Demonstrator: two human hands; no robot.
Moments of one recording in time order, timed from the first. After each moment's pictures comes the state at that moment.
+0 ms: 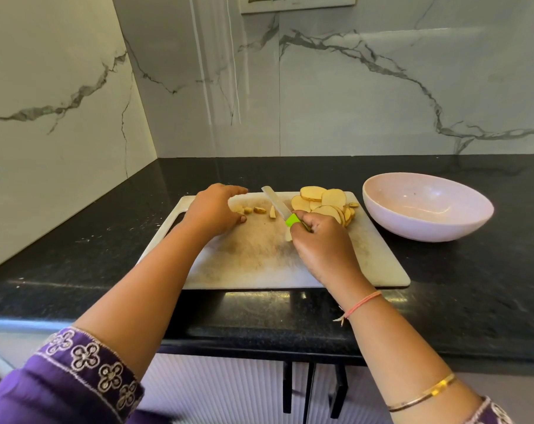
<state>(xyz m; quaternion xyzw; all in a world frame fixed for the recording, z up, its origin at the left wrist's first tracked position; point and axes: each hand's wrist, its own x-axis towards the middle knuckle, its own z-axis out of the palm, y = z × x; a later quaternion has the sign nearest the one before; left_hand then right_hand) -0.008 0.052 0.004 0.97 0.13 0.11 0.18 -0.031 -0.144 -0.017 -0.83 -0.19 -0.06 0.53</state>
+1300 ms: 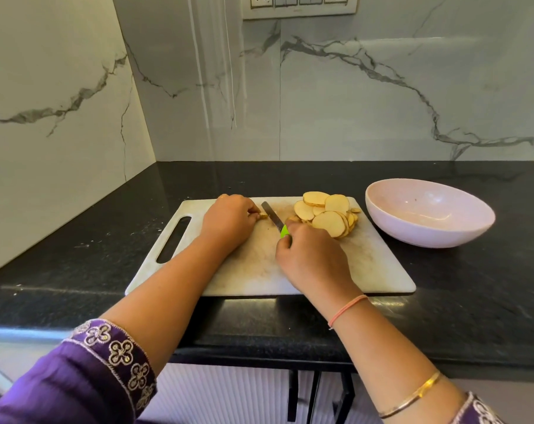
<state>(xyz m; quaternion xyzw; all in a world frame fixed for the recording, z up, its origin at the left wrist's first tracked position) 0.012 0.045 -0.022 0.97 0.08 0.21 0.12 -0.040 -0.125 -0.010 -0.92 -0.21 -0.14 0.28</state>
